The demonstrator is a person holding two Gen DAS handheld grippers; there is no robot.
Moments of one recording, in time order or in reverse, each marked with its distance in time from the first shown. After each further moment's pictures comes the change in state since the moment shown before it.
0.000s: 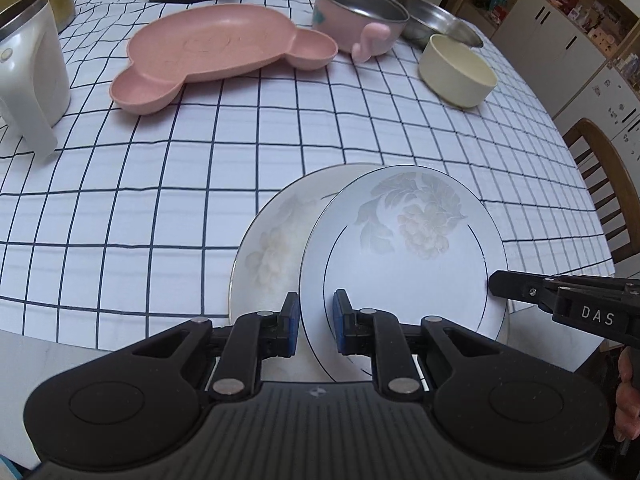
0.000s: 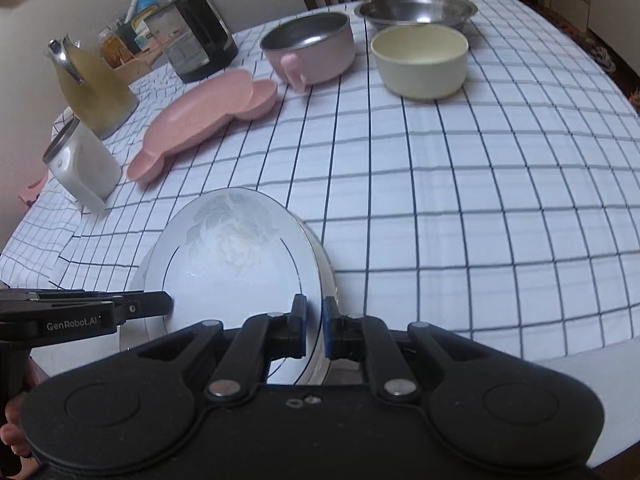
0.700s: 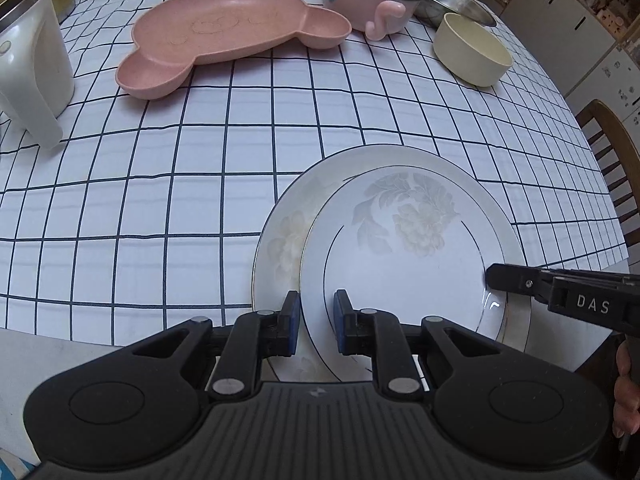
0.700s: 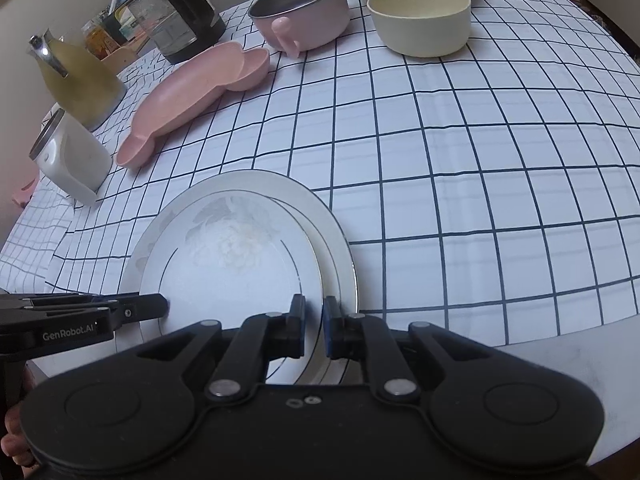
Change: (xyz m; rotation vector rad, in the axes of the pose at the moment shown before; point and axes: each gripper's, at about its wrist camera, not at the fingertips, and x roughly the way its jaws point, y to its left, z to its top) left arm 0.006 0.007 0.002 0.020 0.065 0.029; right arm 0.022 0.002 -0.005 0.064 0.056 0.012
